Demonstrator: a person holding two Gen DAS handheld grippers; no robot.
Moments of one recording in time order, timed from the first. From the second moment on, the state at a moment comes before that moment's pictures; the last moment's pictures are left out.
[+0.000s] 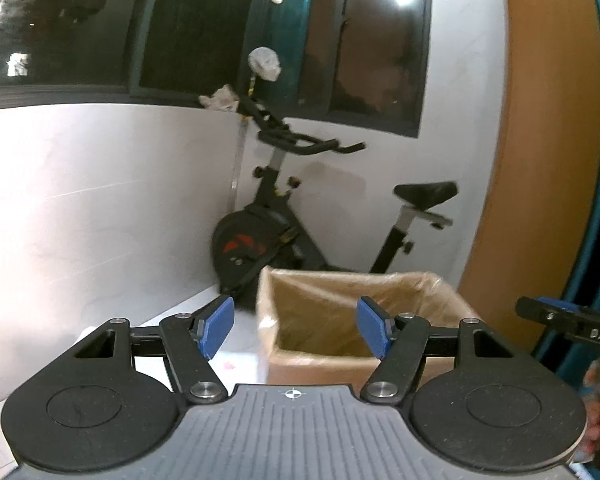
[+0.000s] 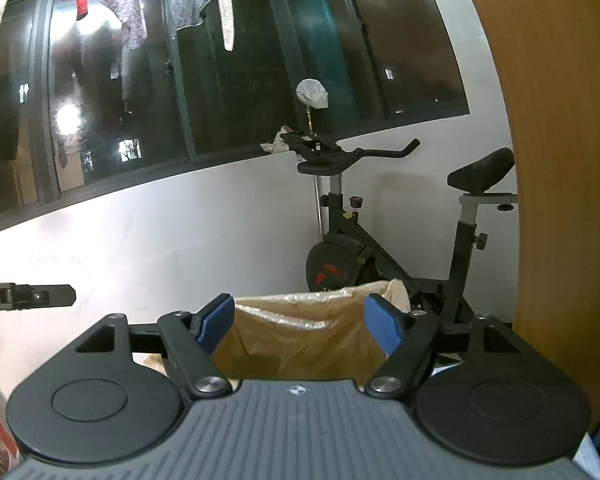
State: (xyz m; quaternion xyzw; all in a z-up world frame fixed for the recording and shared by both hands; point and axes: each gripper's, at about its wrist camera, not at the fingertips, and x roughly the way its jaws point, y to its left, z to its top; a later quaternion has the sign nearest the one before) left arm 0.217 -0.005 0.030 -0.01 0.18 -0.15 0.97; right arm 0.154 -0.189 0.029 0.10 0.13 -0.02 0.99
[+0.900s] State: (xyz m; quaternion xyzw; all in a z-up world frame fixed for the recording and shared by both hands) left arm 0.170 0.004 -0.123 -0.09 0.35 -0.17 0.92; right arm 0.111 -0.163 -0.117 0.05 0.28 0.00 0.96
